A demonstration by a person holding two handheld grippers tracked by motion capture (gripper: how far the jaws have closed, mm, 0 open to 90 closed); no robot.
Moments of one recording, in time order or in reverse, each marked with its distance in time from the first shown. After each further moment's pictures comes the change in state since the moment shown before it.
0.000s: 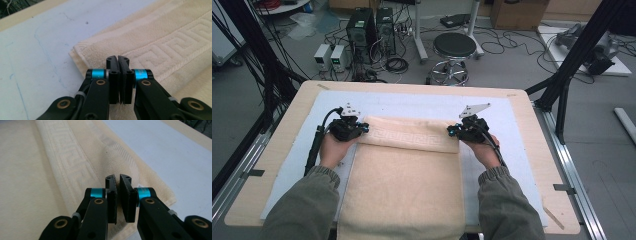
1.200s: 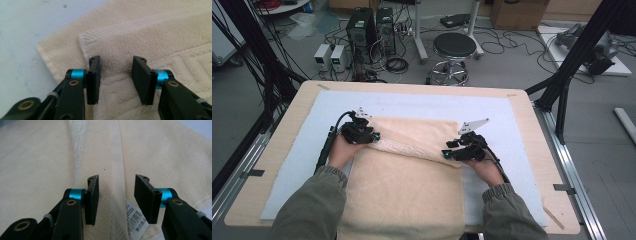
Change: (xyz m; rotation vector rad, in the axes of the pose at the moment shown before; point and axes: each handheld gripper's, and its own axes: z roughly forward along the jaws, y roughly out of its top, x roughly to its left) left arm -0.014 -0.003 0.042 0.130 -0.054 0.007; right arm 0.029 -0.035 0.006 0.028 0.166 0.057
